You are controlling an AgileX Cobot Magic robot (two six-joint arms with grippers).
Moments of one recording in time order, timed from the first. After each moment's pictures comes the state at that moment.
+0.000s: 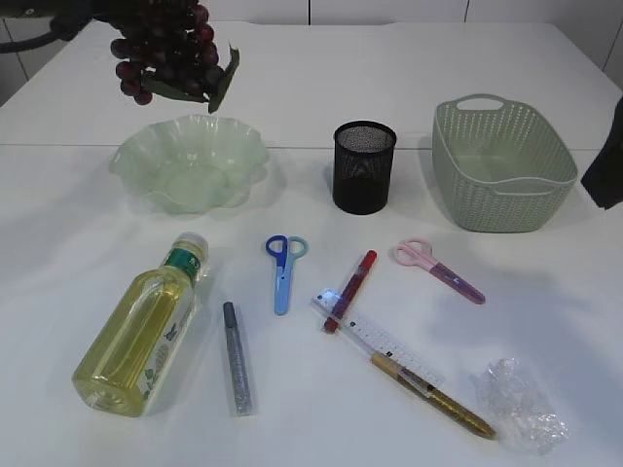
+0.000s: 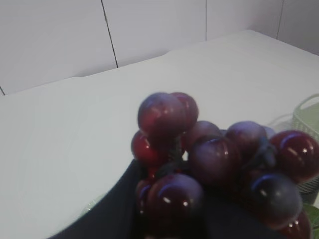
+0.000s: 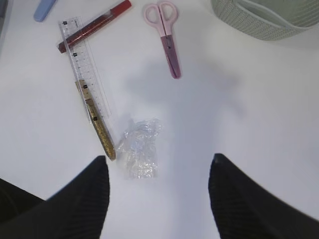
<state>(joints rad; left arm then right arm) -0.27 1.63 -1.26 -1.81 0.11 1.91 0.32 1.21 -1.22 -0.03 1.22 -0.12</state>
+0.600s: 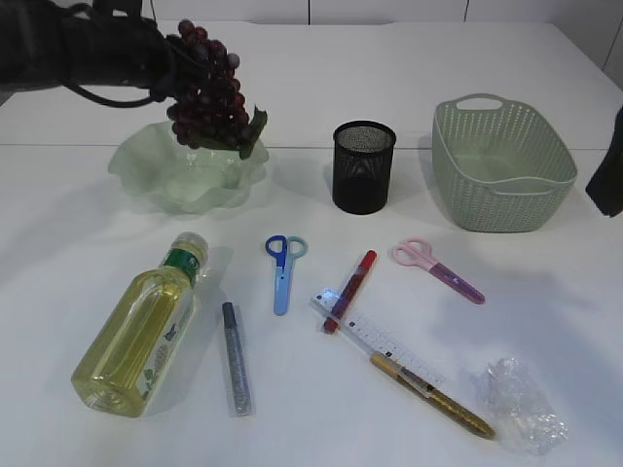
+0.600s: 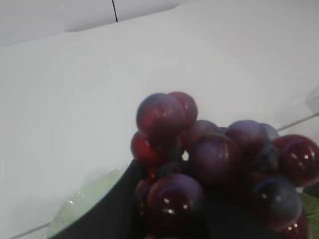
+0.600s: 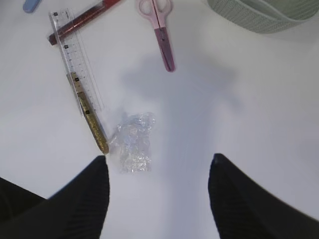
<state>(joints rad) -0.25 2.05 -1.54 -1.81 0.11 1.91 0.32 1.22 -1.22 -0.05 1.24 -0.12</state>
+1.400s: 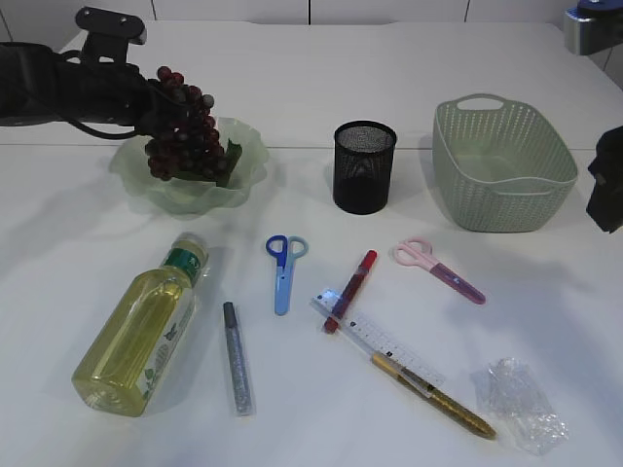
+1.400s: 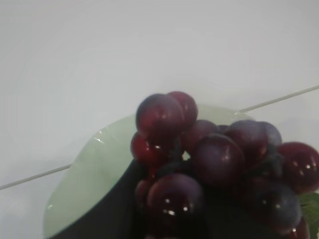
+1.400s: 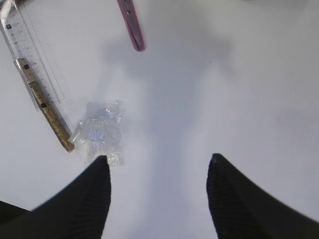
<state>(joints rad) -0.17 2.16 -1.54 -1.81 0.11 1.91 0.25 1.35 -1.22 -0.11 1.23 -0.12</state>
